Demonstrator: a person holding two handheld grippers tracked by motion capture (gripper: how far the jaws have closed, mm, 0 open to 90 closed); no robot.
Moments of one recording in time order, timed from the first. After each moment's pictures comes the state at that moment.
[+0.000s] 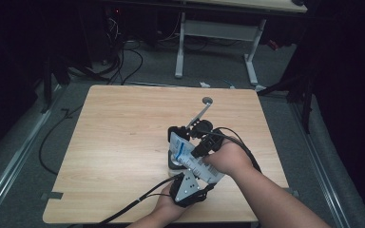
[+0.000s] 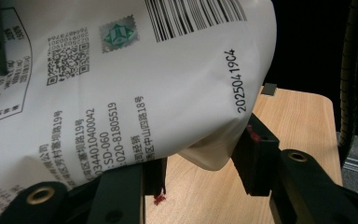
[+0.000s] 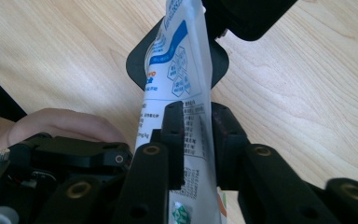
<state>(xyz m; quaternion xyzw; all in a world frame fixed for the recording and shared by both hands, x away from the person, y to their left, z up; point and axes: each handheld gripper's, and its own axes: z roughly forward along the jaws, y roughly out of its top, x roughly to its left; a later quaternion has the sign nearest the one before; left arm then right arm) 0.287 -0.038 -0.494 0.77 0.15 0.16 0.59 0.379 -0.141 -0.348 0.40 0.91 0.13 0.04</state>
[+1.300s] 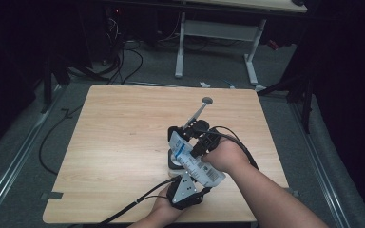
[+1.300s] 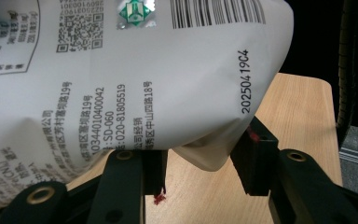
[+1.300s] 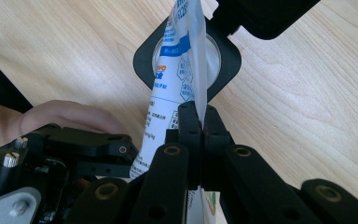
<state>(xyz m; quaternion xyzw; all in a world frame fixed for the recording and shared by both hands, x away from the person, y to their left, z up) 0.285 -0.030 -0.508 0.78 0.16 0.15 0.58 0.386 -0.136 -0.353 0.39 0.91 0.12 0.02</state>
